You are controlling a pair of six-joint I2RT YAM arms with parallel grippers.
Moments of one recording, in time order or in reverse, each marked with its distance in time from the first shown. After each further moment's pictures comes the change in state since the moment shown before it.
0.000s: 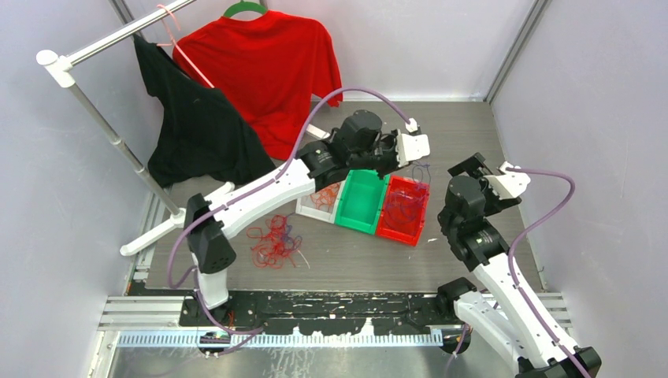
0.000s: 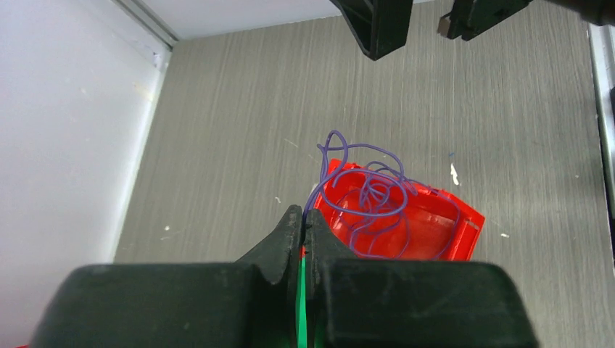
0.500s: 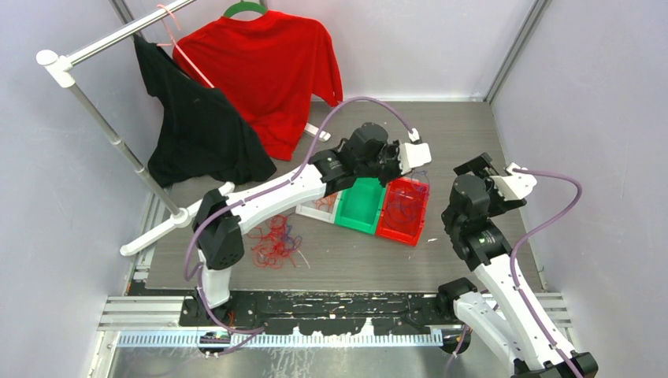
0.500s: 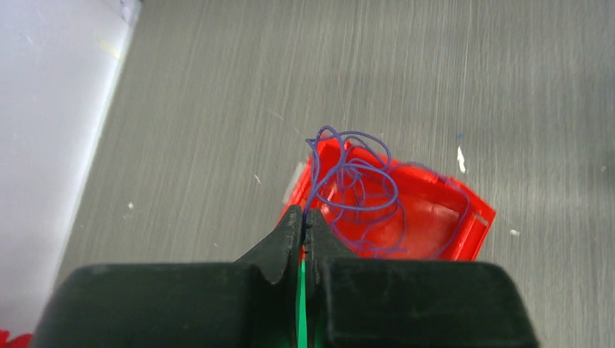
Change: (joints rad) left arm 0.000 0.072 -0.072 0.112 -0.029 -0.081; right arm -0.054 -0.007 0.013 -0.009 -0.014 0.015
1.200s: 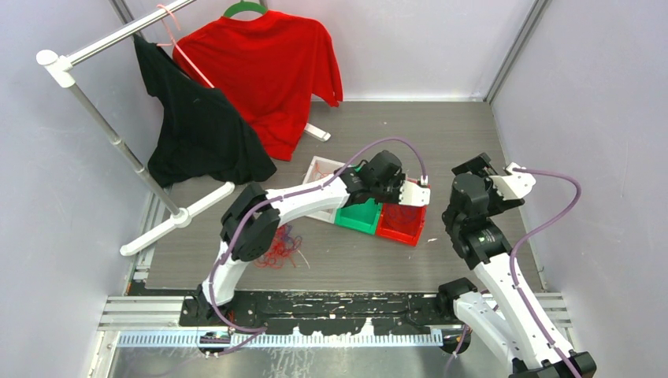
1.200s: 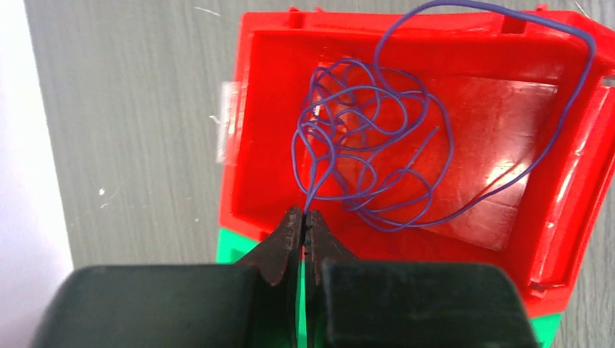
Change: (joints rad) left arm -0.017 0.195 -0.068 -0.051 -0.124 0.378; right arm -0.020 0.008 0.000 -0.035 -0.055 0.051
